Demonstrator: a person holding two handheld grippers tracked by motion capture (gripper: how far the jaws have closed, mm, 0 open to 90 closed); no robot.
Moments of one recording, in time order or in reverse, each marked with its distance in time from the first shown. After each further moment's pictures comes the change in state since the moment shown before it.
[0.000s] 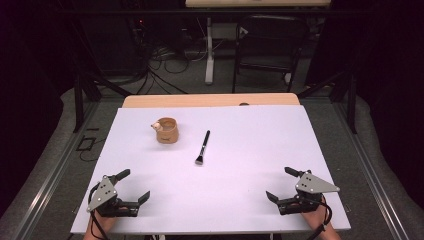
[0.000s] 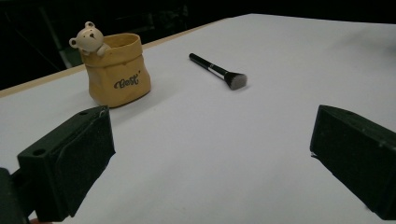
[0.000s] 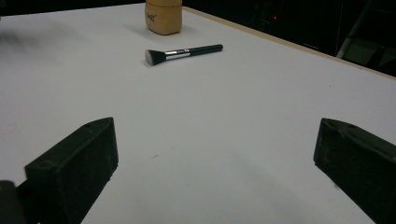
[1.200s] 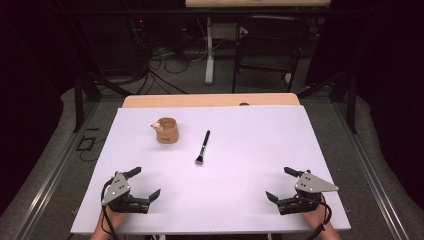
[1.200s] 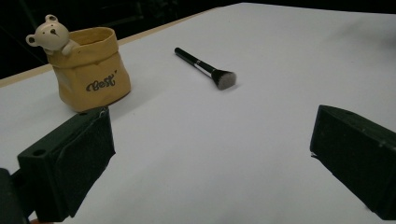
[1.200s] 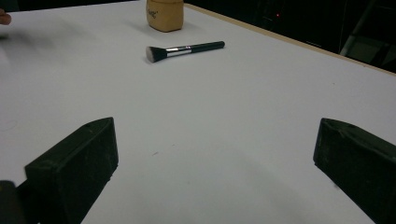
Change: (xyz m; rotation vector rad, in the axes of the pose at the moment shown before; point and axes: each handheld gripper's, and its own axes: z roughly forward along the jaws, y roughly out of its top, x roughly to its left) left arm -0.009 0.008 0.026 0.051 -0.033 0.009; right arm -0.001 -0.002 0.002 0.011 0.008 0.000
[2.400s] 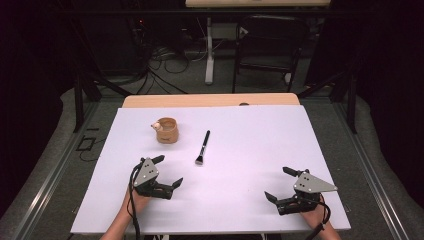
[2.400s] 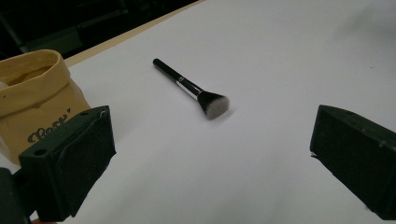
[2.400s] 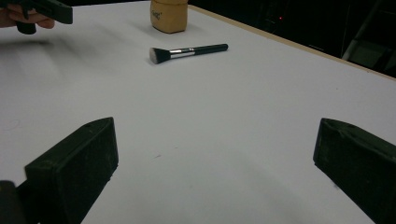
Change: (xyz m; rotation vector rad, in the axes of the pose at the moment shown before) left arm -0.010 0.030 0.069 0.057 -0.036 0.063; right arm 0.002 0.002 0.002 -0.006 0.010 -0.019
